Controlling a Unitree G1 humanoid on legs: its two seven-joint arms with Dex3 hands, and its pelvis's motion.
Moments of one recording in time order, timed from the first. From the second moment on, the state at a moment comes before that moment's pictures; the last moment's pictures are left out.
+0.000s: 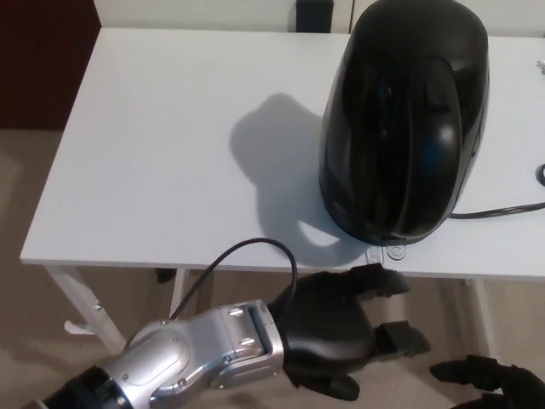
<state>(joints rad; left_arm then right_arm) -0.46 0.40 -0.87 0.17 1.08 -0.41 -0.09 -0.10 -0.39 0.13 1.07 -0.16 -0.54 0.25</state>
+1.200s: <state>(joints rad) -0.51 0.41 -0.89 0.21 1.25 -0.40 0.08 -0.09 -0.39 0.09 1.06 -0.16 -0.63 0.28</state>
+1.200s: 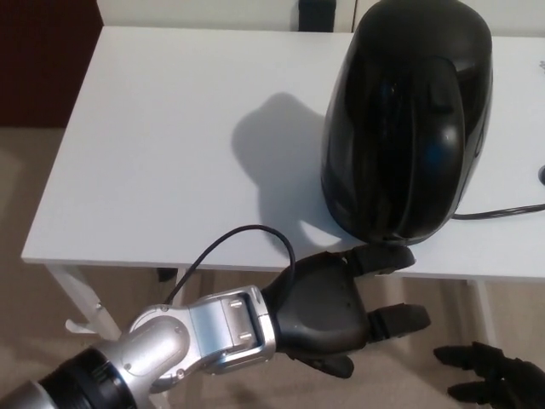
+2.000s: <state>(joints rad) -0.53 0.37 -0.88 0.30 1.25 -0.37 0.07 -0.08 -0.40 0.08 0.98 -0.18 -0.45 0.23</state>
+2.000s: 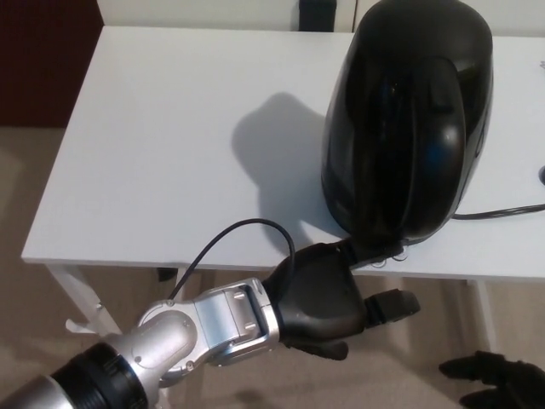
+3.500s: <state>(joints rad) -0.50 0.42 -0.93 0.31 1.25 -0.32 0.15 -0.13 -0.37 -0.13 0.98 -0.08 -0.23 0.06</state>
